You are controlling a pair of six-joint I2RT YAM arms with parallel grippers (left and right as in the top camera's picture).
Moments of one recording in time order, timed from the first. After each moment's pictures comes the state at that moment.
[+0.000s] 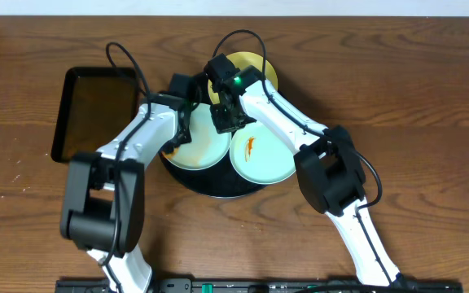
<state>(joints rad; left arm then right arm) -0.22 1.88 1.23 -0.81 -0.38 -0.51 0.64 2.47 2.12 -1.03 -0.11 0.36</state>
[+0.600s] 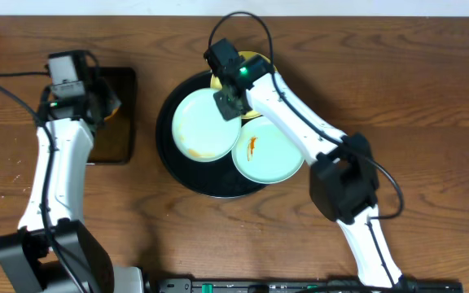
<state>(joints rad) 0.22 1.59 1.25 -0.60 -0.08 -0.38 0.65 2.33 2.15 -1.06 0.11 0.20</state>
